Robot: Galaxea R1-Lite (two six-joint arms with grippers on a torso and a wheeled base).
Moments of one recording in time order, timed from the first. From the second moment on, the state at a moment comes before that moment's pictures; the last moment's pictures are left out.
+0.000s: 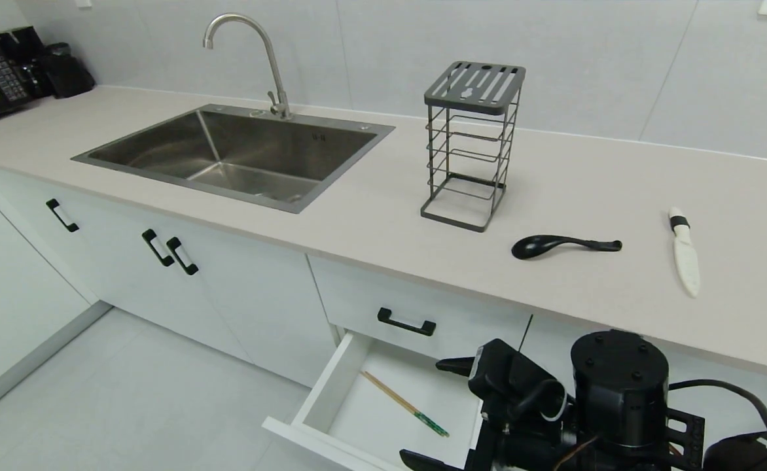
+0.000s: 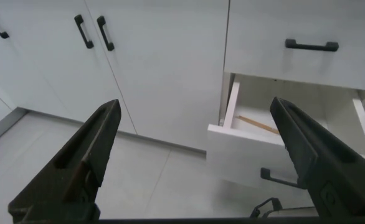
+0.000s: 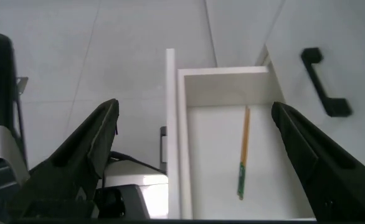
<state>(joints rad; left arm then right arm) 0.00 0.00 0.00 -0.05 -0.05 0.06 0.88 1.88 -0.48 -1.15 0.21 -0.22</state>
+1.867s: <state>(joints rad) 0.00 0.00 0.00 -0.05 -0.05 0.06 0.60 1.82 -0.80 -0.62 0.07 -0.23</state>
